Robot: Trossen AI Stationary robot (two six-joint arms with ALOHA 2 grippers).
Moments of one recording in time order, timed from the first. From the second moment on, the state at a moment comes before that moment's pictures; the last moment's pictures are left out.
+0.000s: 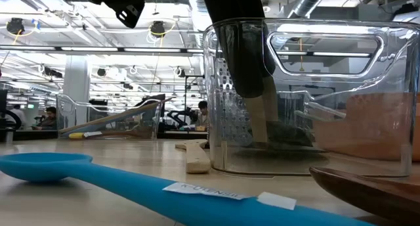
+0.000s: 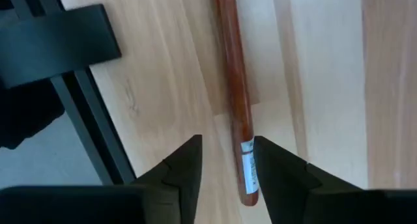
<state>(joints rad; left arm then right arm) -0.30 1.06 0.61 0.13 -0.10 -0.07 0.92 2.15 1.60 -1.04 0.08 1.17</state>
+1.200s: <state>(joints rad) -0.30 1.06 0.61 0.13 -0.10 -0.07 0.91 2.14 1.47 -0.85 0.09 1.16</state>
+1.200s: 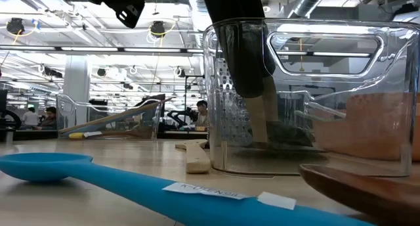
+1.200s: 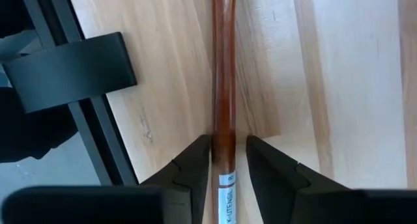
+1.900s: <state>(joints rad) -0.30 1.06 0.61 0.13 -0.10 -0.07 0.92 2.15 1.57 -1.00 0.08 1.16</state>
